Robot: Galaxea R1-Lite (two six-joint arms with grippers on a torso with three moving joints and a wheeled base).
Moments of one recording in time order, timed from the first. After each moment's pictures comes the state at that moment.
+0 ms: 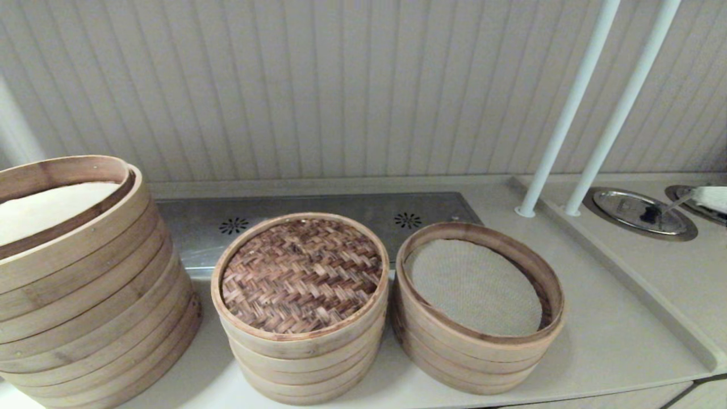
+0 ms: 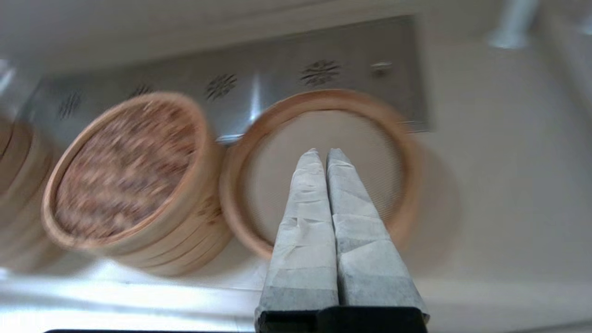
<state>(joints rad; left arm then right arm) -0.01 0.00 -0.01 0.02 0.00 0.01 0.53 1.01 -1.09 0.31 -0.29 0.36</state>
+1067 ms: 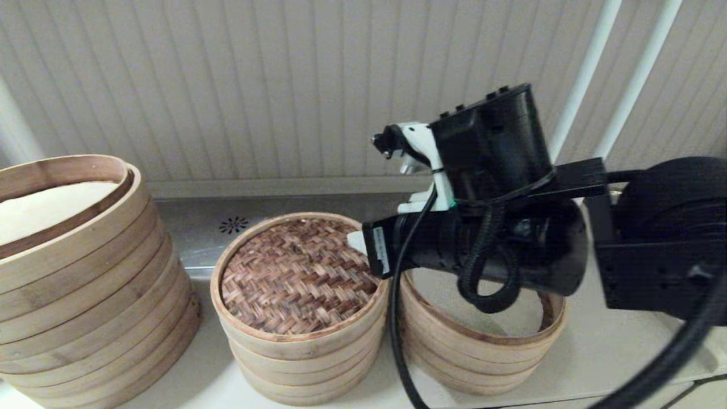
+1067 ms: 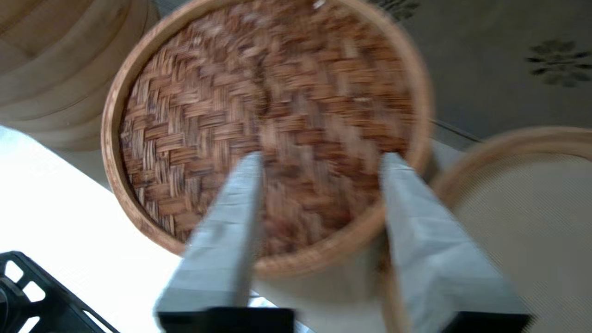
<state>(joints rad) -0.01 0.00 -0.01 0.02 0.00 0.01 0.90 1.75 -1.40 0.07 -0.24 0.23</state>
